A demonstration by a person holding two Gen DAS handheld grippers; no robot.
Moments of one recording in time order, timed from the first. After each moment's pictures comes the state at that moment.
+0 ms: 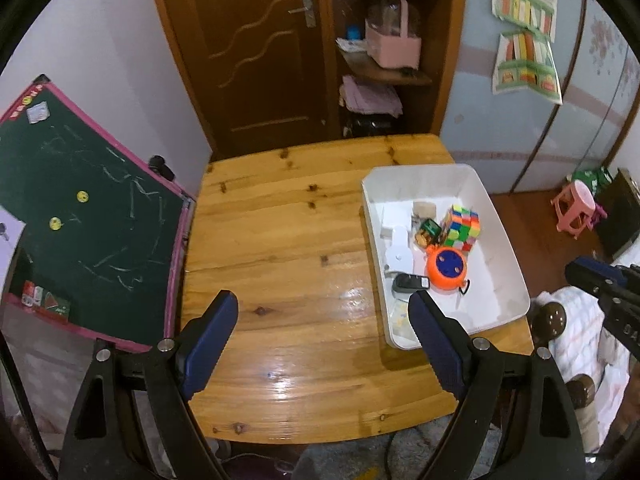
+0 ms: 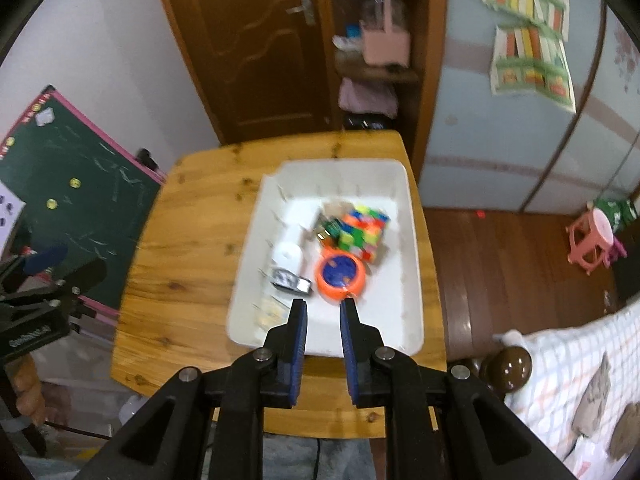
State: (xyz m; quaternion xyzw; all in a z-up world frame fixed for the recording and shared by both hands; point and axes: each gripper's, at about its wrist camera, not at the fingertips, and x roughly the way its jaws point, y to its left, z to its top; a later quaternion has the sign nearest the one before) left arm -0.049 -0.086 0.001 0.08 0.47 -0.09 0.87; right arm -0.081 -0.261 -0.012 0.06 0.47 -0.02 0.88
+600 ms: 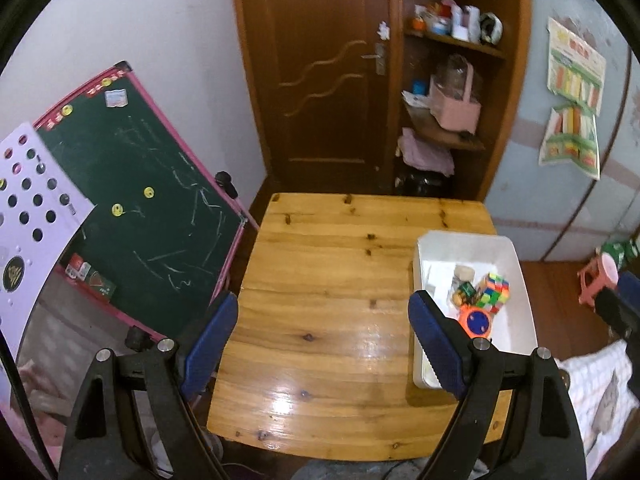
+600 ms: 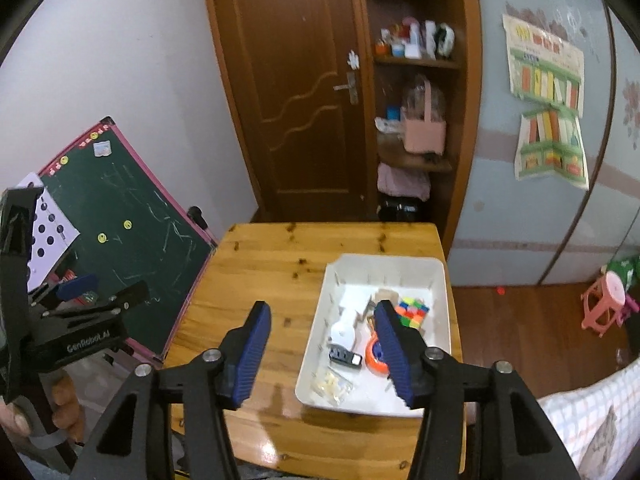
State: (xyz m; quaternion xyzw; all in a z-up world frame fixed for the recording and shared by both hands) left arm -0.061 -0.031 0.051 0.01 0.41 0.00 0.91; right arm -0.096 -0.204 0.063 0.03 0.35 0.02 0.93
